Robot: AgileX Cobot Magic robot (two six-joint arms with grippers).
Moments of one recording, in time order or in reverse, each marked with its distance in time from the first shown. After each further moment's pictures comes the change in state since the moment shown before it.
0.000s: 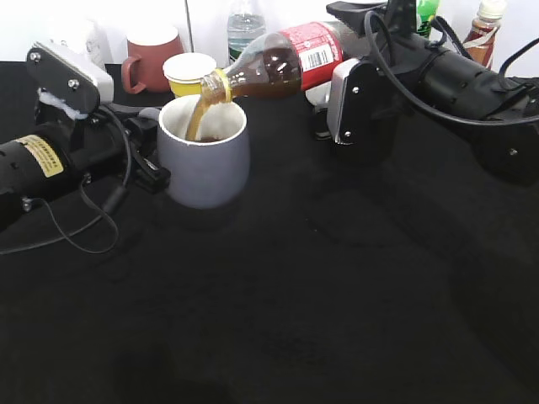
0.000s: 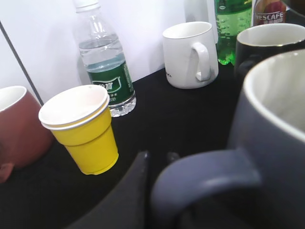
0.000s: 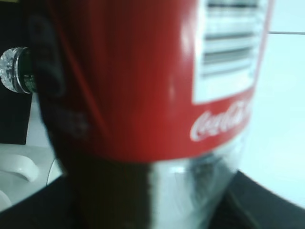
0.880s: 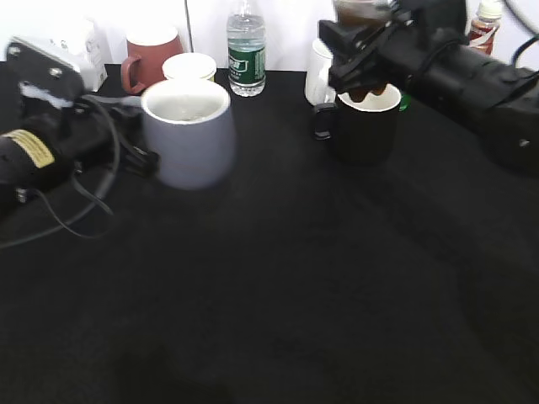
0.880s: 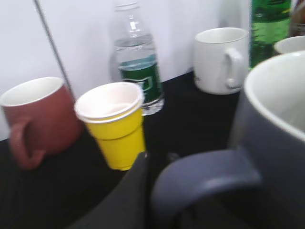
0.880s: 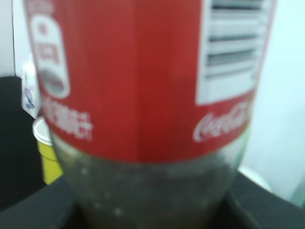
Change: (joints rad) left arm 0.031 0.000 0.000 -0.110 -0.015 0.007; right arm 0.001 -0.051 0.011 0.034 0.078 1.458
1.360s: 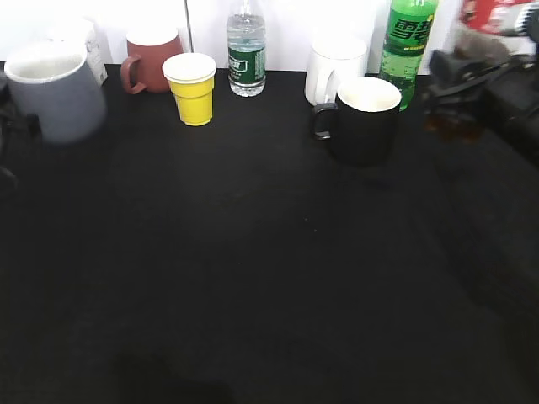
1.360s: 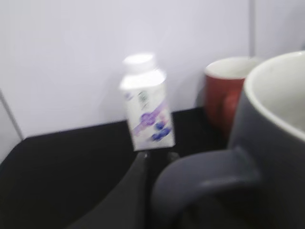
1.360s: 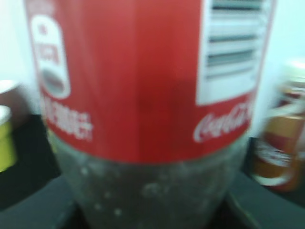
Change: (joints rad) left arm 0.388 0.092 -0.023 -0.042 -0.134 0.017; right arm -0.094 -0.182 0.327 0.354 -0.089 -0.055
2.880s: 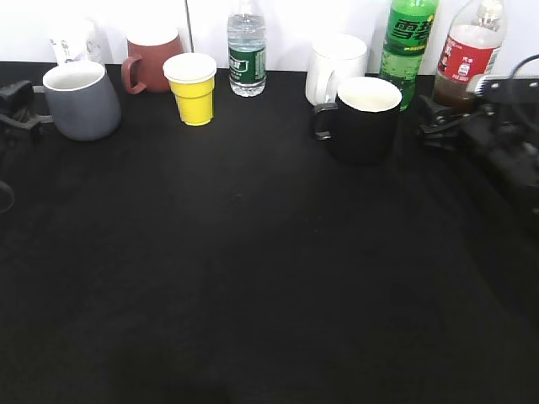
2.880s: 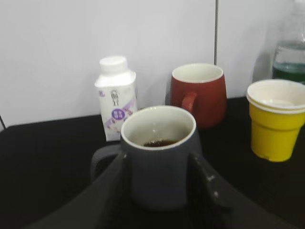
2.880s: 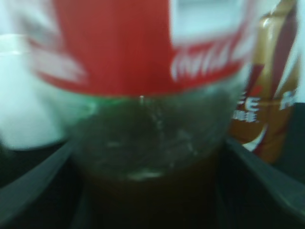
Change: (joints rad) left arm -0.132 -0.249 0.154 -0.092 0.129 -0.014; right arm -0.207 0.531 -0.244 -0.190 -0.253 0.061
